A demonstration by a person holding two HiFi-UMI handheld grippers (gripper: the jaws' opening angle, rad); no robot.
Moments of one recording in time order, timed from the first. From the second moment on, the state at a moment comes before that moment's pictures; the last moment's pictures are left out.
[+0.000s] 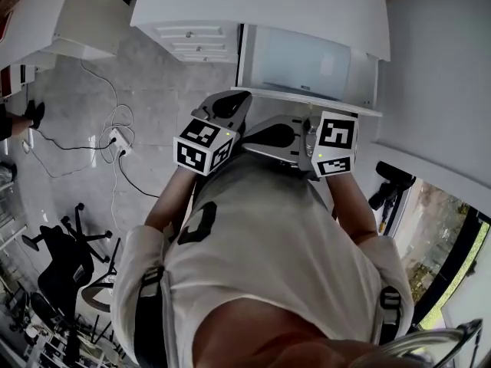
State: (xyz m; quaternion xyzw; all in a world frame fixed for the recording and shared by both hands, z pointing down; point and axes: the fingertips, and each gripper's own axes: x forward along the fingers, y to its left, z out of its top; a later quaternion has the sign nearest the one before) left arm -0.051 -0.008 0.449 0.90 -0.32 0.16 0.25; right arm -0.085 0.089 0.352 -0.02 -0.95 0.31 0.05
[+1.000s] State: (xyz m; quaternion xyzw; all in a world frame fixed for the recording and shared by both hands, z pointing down) left arm -0.179 -0.054 0.429 0.78 -0.54 0.10 0.30; right arm -0.126 -0.026 0.414 0.00 -0.91 0.39 0.15
